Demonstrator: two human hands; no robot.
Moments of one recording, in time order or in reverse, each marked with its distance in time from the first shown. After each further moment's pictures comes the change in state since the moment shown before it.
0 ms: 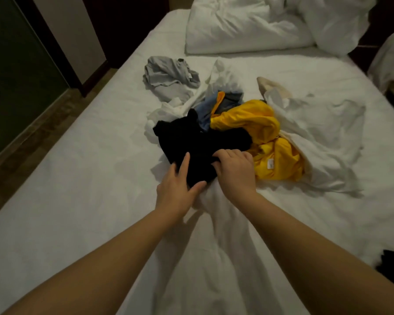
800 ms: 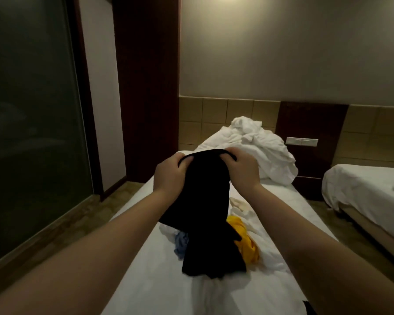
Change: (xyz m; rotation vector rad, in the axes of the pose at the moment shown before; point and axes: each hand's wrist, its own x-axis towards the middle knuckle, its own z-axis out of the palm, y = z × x) left_hand -0.150 0.194 -0.329 -0.435 0.520 0.397; right_hand 0.006 -0.144 -0.373 0.553 0.326 -0.054
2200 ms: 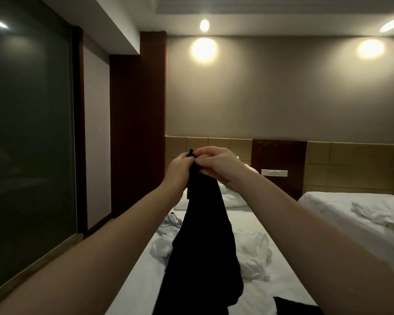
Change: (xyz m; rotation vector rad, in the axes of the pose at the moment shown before) left_hand -0.079 0.158 -0.070 -0.801 -0.179 -0.243; right_hand -0.076 -0.165 -0.101 0.574 -0.342 0.209
